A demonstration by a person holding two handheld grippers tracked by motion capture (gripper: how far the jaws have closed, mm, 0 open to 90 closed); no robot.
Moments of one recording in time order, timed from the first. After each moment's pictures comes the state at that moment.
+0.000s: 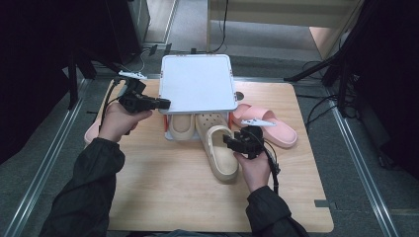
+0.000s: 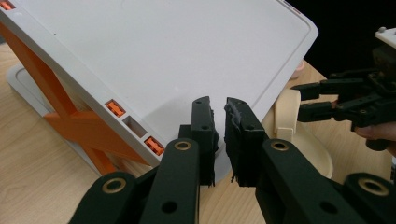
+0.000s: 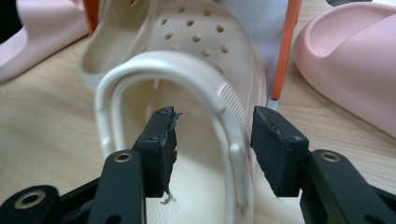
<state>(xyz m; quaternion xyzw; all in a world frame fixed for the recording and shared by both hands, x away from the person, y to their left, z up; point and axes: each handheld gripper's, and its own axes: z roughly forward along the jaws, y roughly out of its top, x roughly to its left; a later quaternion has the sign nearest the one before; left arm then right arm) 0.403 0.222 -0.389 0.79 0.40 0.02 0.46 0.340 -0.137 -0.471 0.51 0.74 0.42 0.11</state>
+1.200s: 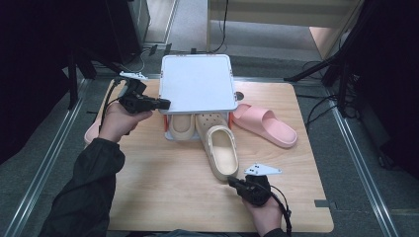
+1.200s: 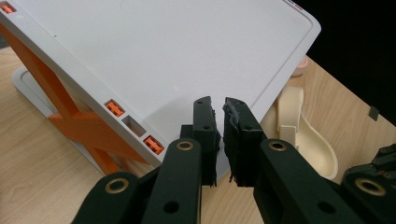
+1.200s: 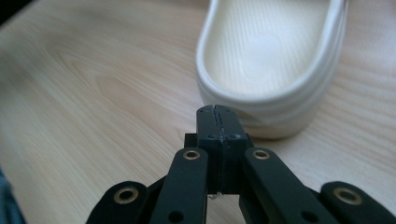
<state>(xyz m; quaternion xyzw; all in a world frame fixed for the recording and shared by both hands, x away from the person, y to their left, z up) 0.401 0.220 -0.388 0.80 0.40 0.03 0.45 0.234 -0.160 -0.520 0.43 0.80 0.42 0.06</state>
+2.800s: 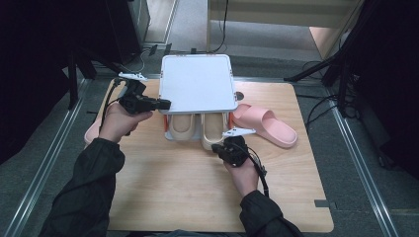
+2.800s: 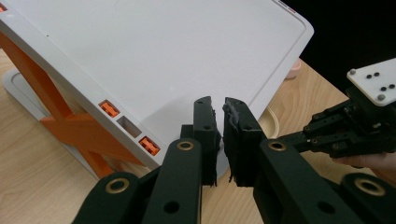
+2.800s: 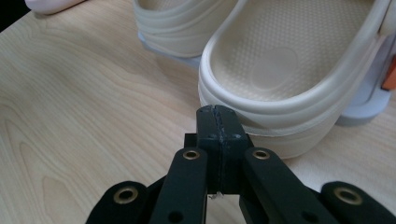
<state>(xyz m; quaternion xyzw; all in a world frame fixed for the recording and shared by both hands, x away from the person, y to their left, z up) 0.402 0.222 -0.391 0.79 0.39 0.03 0.46 0.335 -0.102 -0.503 0.41 0.81 0.42 0.07</state>
